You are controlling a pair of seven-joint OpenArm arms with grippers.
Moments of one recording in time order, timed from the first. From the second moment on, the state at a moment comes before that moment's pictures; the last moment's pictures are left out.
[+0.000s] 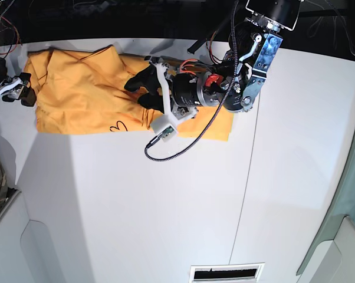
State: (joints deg) left arm 1.7 -3.5 19.2 86.1 -32.2 -34.5 48.8; right arm -11.9 22.5 28.1 74.1 36.0 29.9 -42.4
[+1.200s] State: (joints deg) left arm 3.5 -12.4 -6.8 88.5 -31.0 -34.3 48.7; right arm -11.4 22.8 22.4 70.0 44.0 30.6 -46.3
